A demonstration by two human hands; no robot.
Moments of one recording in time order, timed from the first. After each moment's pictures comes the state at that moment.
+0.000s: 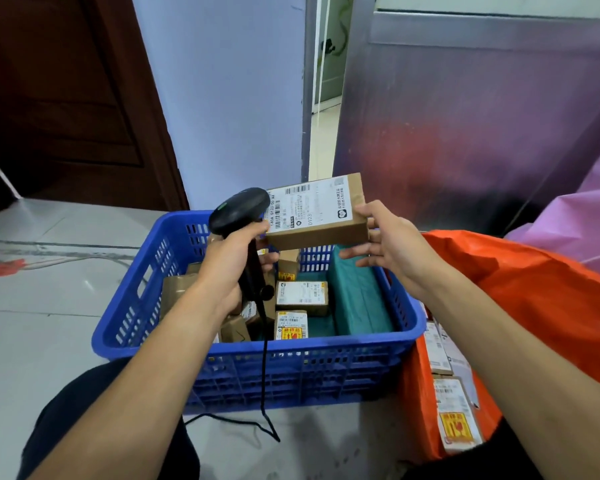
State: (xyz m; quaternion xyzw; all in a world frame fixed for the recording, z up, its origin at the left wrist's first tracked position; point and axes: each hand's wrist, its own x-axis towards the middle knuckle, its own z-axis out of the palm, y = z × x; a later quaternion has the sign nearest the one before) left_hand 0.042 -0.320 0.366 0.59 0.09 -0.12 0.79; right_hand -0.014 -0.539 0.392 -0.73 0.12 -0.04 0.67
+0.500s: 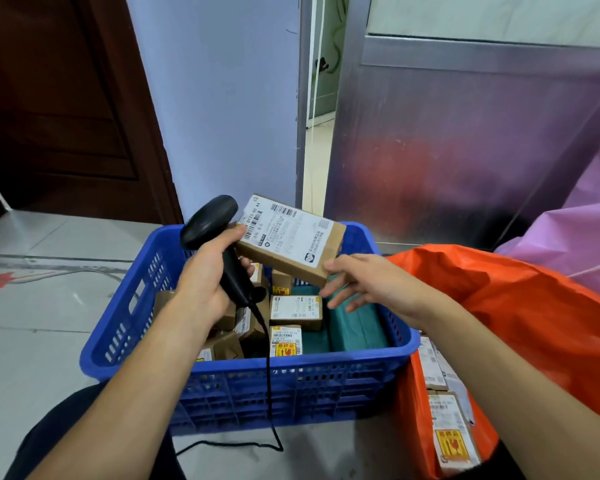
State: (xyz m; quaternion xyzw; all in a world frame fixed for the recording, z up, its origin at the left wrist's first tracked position) left_hand 0.060 -0.305 0.363 0.50 0.11 -0.13 0.85; right_hand -0.024 -0.536 0.384 -0.81 0.06 0.10 0.57
